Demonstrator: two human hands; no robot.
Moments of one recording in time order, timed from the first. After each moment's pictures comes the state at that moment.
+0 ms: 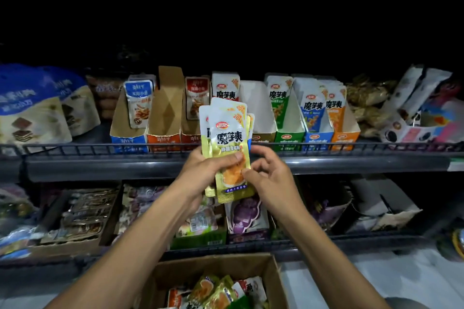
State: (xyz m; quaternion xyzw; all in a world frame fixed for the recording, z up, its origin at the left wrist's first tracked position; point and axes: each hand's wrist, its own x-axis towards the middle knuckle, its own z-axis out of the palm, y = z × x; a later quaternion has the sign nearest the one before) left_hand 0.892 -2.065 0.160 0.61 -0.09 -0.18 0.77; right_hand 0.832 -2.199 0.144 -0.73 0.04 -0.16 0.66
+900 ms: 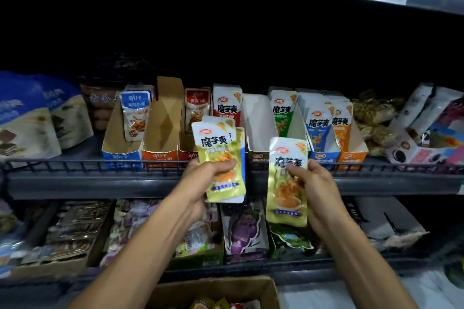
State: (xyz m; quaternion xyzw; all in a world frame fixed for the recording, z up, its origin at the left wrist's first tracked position) left_hand 0.928 -2.077 0.163 0.57 0.02 -0.22 0.79; right_hand 0.850 -2.260 0.168 -0.60 0.20 -0.16 0.76
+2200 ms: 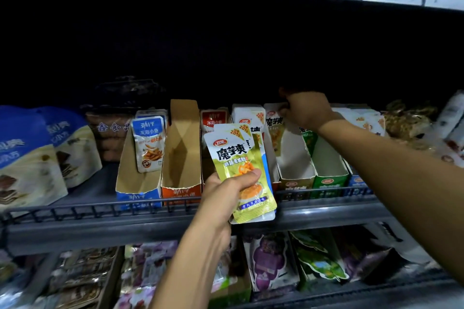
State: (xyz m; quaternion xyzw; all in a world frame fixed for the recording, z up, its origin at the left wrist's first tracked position) left_hand 0.960 -2.065 0.182 0.54 -0.01 -0.21 0.82; right_hand 1.060 -2.306 0.248 -0.96 0.02 -0.28 -0.07
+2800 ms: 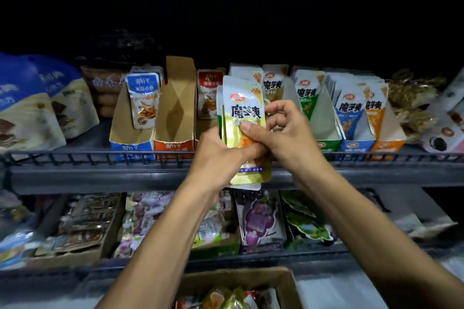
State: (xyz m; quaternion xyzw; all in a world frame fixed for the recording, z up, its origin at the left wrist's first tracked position) left_hand 0.935 -2.068 0.182 0.66 -0.13 -0.08 0.73; right_hand 0.917 -2.194 0.198 -0.77 0.06 -0.20 0.60
